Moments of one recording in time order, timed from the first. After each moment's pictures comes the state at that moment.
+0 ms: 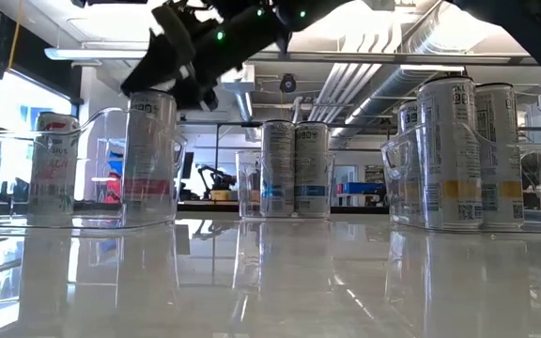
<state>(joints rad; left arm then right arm) -0.54 0.82 0.77 -0.29 -1.02 -0.21 -0.05 2.23 1.93 -0.25 -0.11 0.04</state>
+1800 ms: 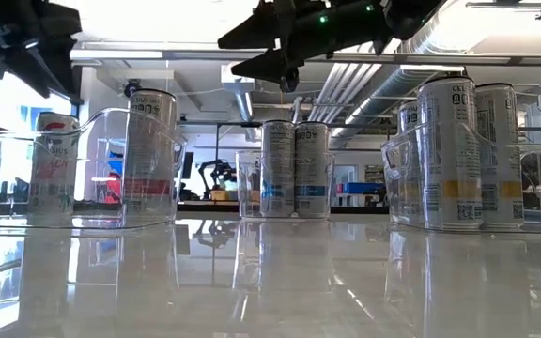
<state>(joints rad) 0.18 0.70 0.93 -1.41 -0.50 -0.78 -0.06 1.70 1.10 0.40 0.00 0.07</state>
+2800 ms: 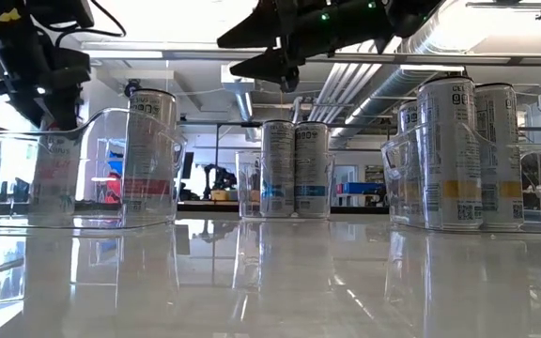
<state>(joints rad) 0.22 0.71 0.68 -1.19 -0.49 -0.74 -0.04 1.70 1.10 0.38 0.00 0.08</state>
